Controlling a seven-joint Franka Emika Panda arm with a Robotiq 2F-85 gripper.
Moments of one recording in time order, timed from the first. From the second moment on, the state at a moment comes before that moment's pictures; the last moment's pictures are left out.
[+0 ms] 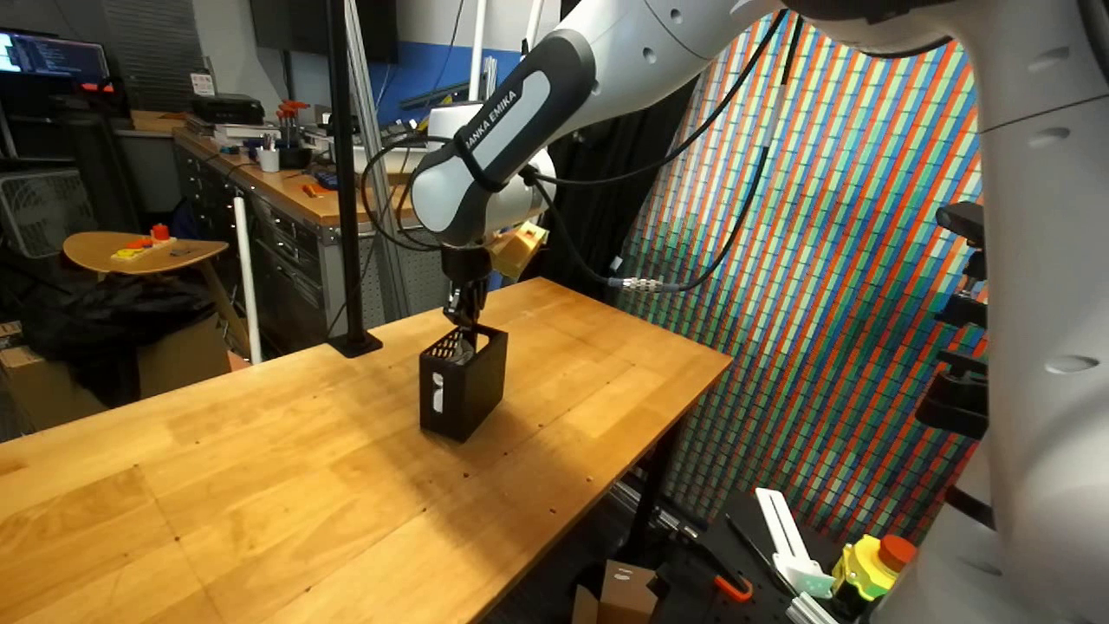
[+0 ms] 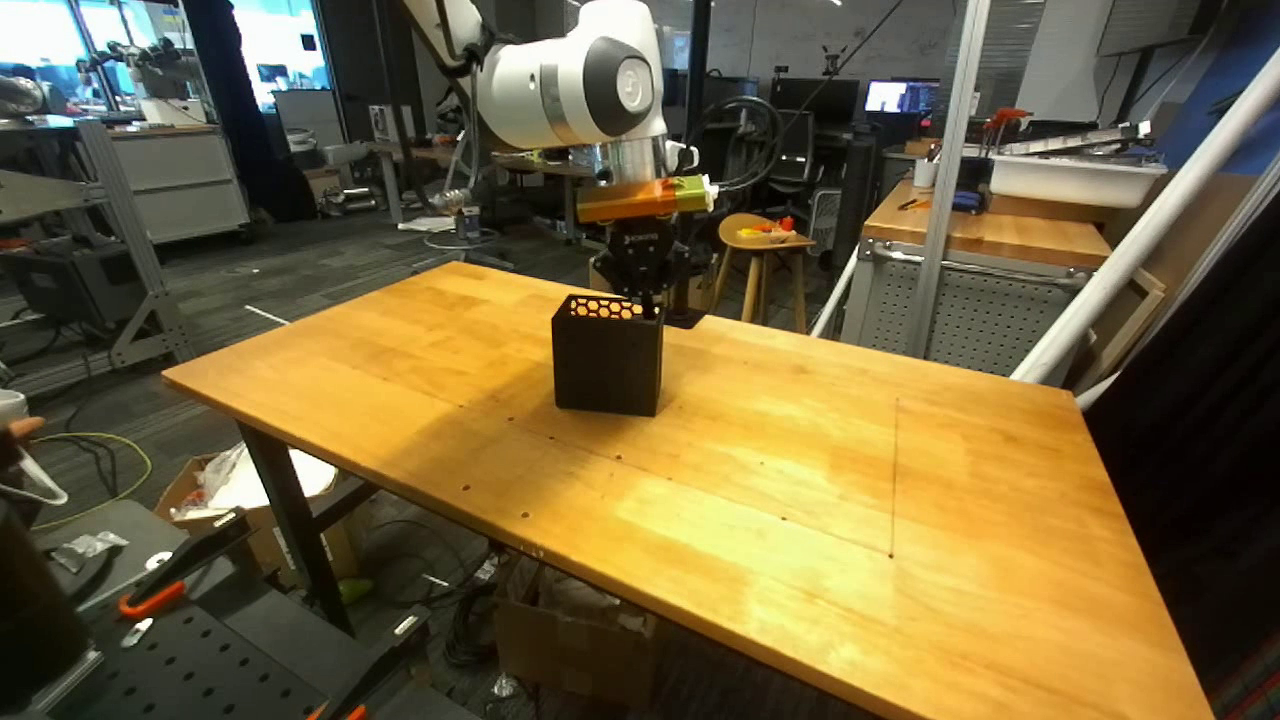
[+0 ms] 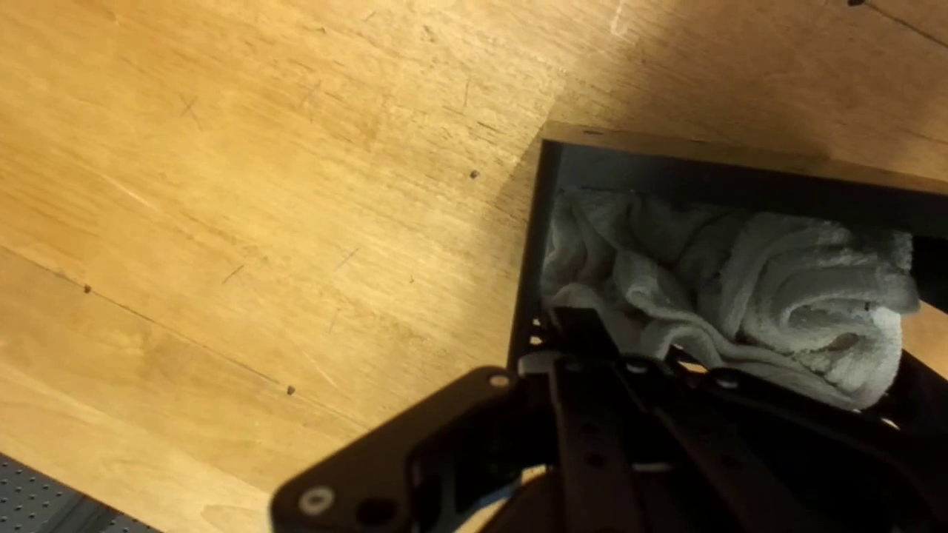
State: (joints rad) arm -0.09 0.45 0.00 -1.89 -0.21 2.39 -0.43
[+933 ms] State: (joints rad) arm -0.10 0.48 0.00 -1.89 -0.21 2.39 -0.41
